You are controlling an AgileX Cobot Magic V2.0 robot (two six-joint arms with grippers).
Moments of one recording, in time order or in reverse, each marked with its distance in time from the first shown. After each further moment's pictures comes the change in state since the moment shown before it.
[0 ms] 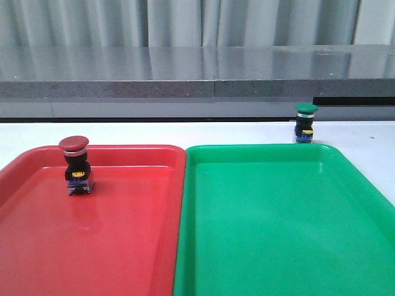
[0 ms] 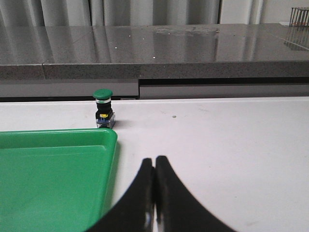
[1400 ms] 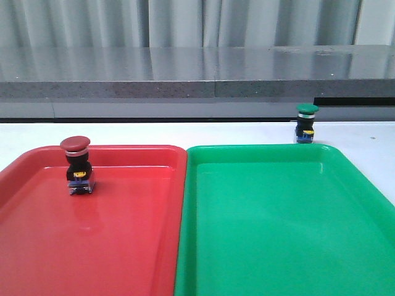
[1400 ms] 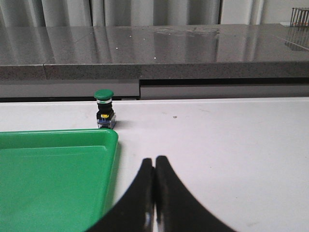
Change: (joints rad) left arm 0.356 -0.112 0.289 0.255 -0.348 0.000; right arm 0.000 0.000 0.000 0.000 0.000 0.000
